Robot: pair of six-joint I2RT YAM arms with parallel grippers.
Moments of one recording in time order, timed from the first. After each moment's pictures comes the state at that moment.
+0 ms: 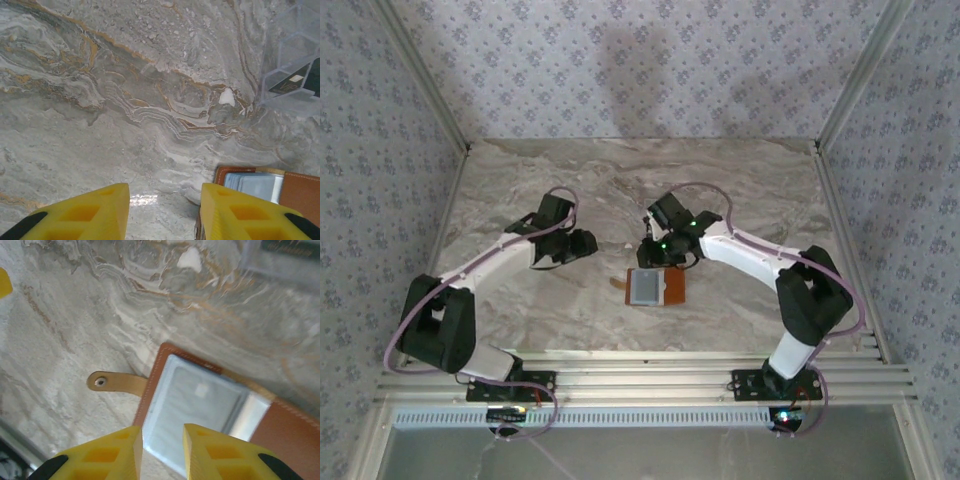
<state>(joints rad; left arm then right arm) -0.41 1.44 0.93 -0.50 0.19 -0.66 0.72 1.69 1.21 -0.60 -0.27 0.52</state>
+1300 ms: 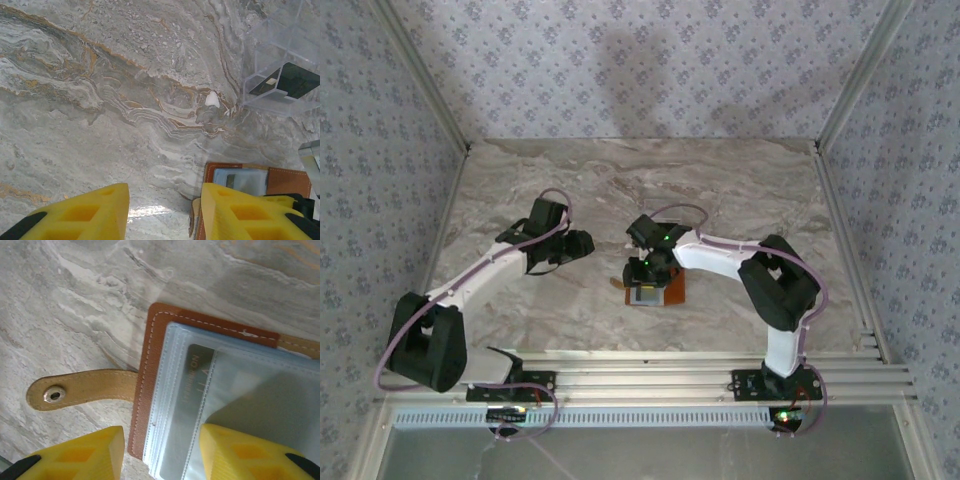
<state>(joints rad) -0.40 1.35 0.87 -0.47 0.19 -0.66 0.81 1.85 1.21 -0.58 -0.24 0.70</state>
